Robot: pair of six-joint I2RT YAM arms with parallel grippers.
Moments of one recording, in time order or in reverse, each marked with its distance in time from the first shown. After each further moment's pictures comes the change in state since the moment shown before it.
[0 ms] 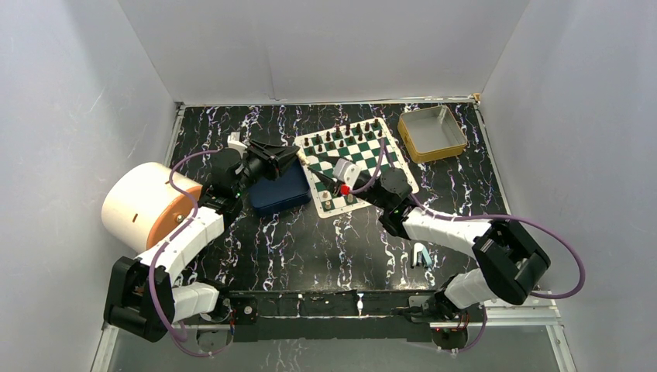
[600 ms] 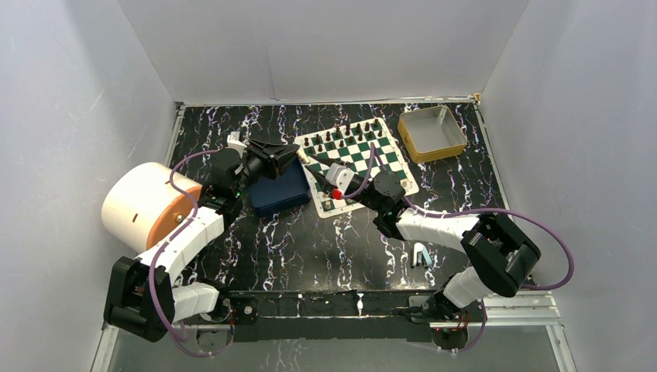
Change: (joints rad) left arm 0.000 0.000 0.000 0.024 0.005 -0.026; right arm 0.037 0.069 0.000 0.062 0.058 -0.082
